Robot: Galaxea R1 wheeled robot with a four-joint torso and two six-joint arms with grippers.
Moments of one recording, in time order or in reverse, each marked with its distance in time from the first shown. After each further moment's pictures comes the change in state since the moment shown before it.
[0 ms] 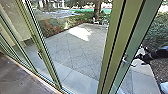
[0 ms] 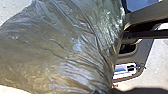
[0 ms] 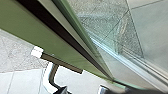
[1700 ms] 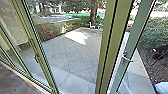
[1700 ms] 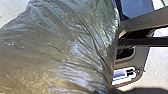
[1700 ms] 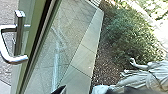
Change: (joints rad) left arm 0.014 0.006 0.000 -0.008 0.002 -0.001; right arm 0.023 -0.109 0.080 -0.642 -0.221 -0.460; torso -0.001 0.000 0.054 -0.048
